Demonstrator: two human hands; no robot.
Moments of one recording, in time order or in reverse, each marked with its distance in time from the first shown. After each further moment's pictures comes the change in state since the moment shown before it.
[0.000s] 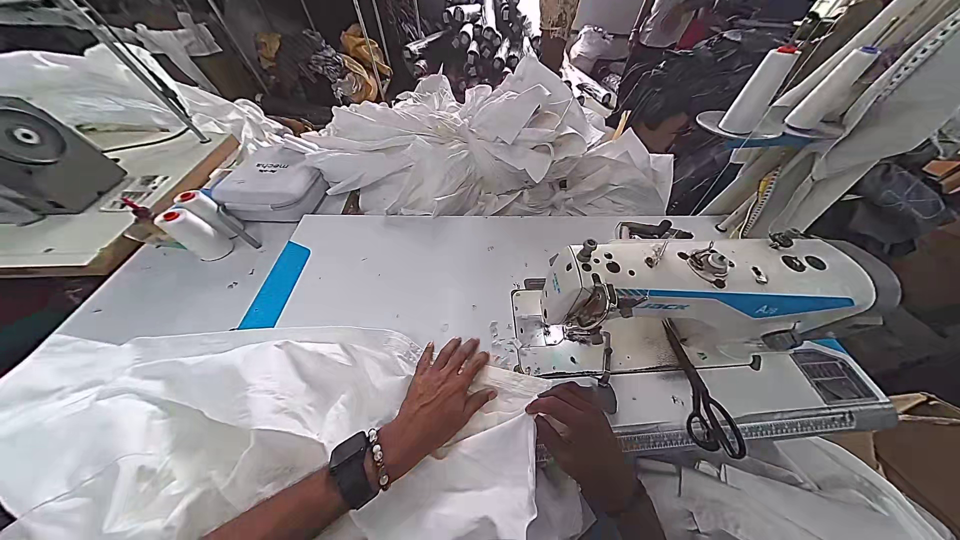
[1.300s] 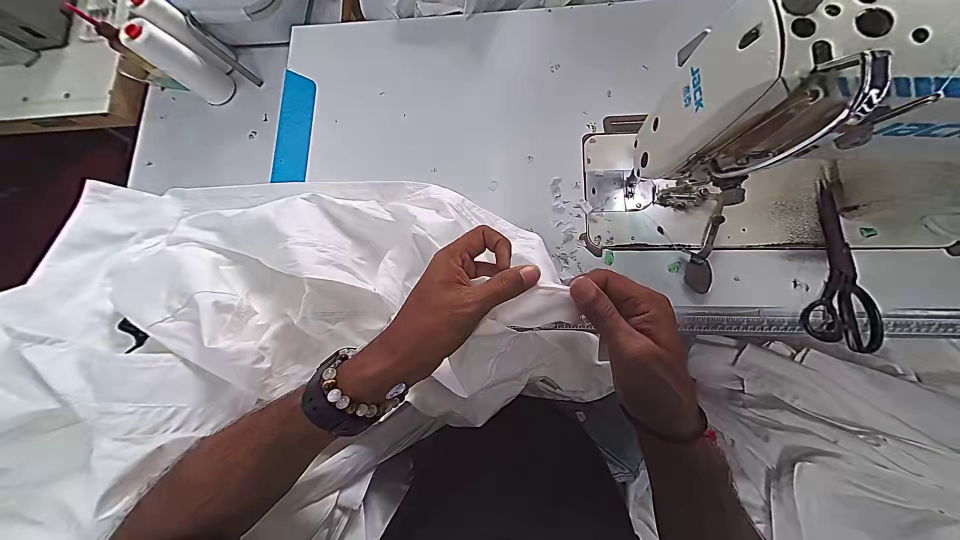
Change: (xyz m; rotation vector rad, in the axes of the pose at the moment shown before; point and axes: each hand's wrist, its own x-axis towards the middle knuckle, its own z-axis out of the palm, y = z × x) left_hand -0.044 0.034 -0.116 -1.384 -0.116 -0.500; right_hand 0.027 -0.103 -0.004 0.818 0.019 0.488
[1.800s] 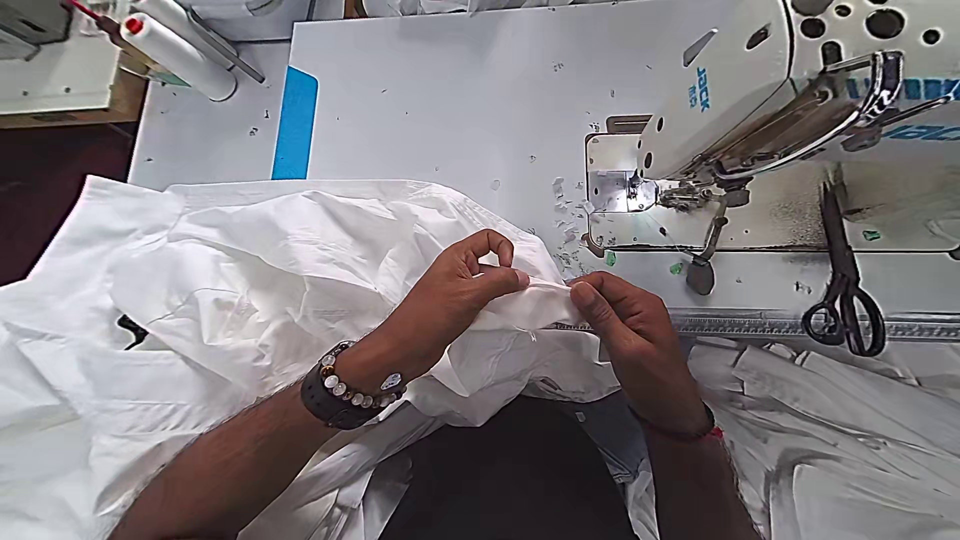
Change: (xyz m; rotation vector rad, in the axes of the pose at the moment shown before) left_hand 0.004 -0.002 -0.005 -0.063 -0.048 -0.127; right_hand 0.001 0.007 -0.006 -0.014 -0.082 0.049
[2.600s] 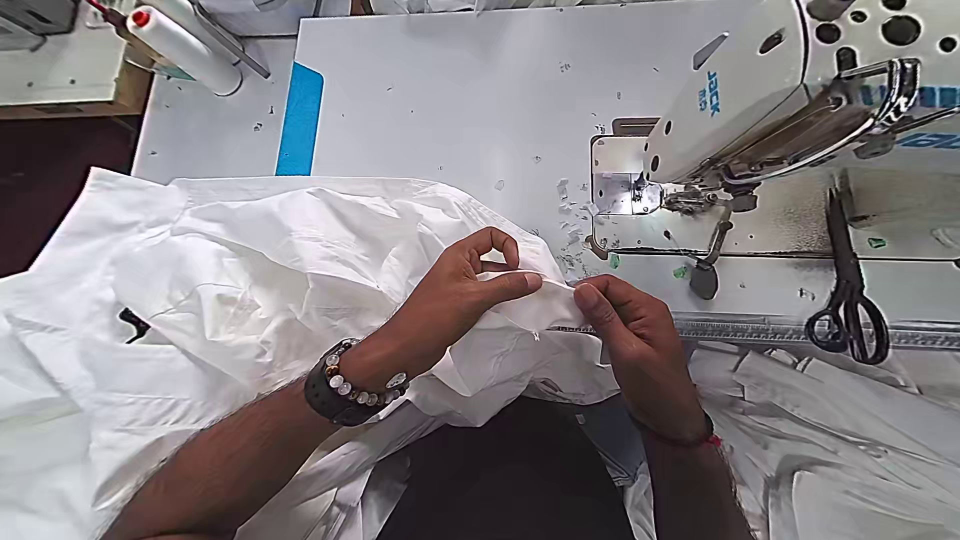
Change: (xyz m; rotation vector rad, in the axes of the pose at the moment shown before) left_hand 0.001 -0.001 -0.001 0.025 0.010 0.035; right_hand -0.001 -0.001 0.003 -0.028 0.029 -0.003
